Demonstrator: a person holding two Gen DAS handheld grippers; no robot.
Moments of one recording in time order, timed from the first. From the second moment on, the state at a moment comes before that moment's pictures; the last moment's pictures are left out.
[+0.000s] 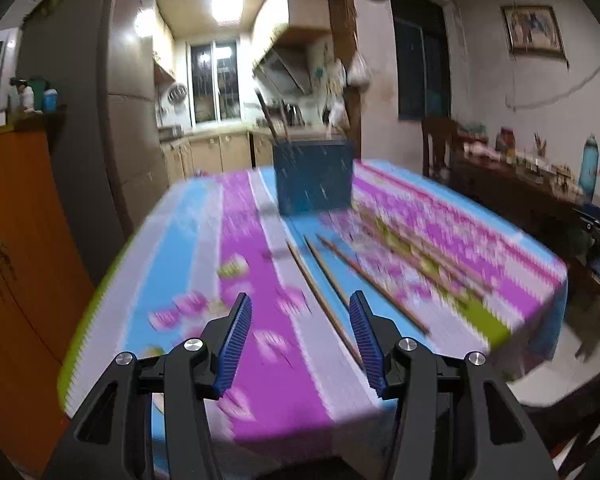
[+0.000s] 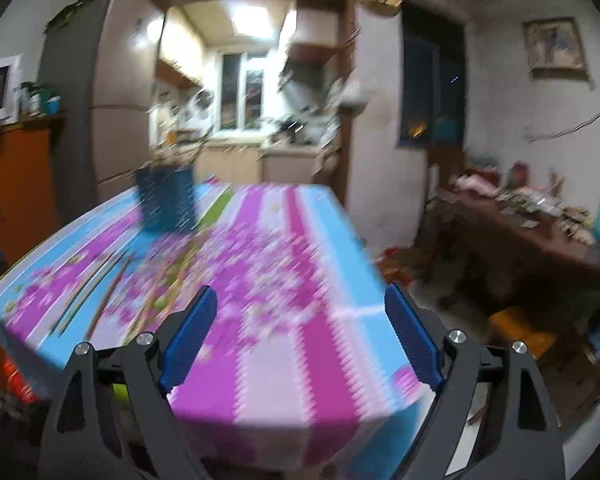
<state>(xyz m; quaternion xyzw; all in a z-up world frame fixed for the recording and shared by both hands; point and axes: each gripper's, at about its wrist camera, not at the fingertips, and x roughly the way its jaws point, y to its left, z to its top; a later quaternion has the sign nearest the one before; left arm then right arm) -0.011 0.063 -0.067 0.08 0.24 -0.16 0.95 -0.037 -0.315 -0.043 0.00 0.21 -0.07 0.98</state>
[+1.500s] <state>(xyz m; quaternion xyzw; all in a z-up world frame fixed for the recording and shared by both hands) 0.003 0.011 -0.143 0.10 0.27 -0.15 0.95 0.026 -0.185 -0.133 -0.05 0.26 0.08 0.96</state>
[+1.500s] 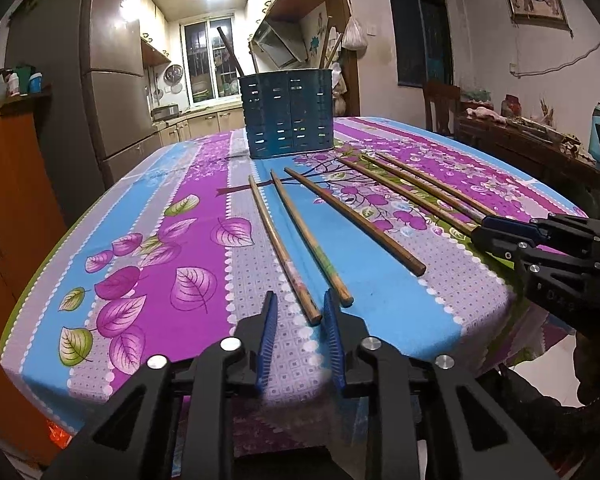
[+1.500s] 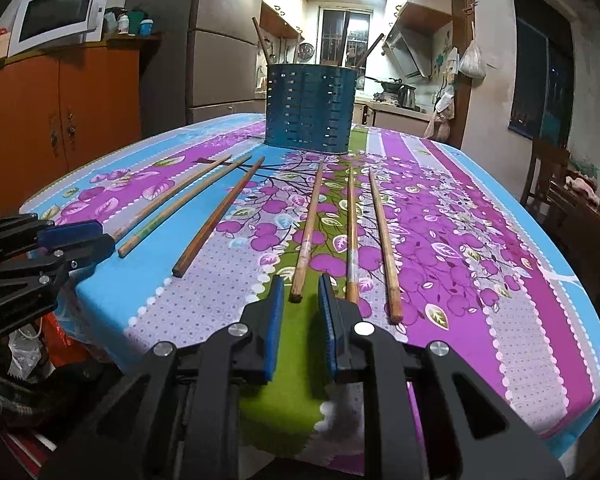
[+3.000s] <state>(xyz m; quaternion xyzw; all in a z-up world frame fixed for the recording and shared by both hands) -0.006 0.045 -0.116 0.07 0.20 -0.08 0.97 0.026 -0.177 -0.108 -0.04 0.23 0.08 0.97</state>
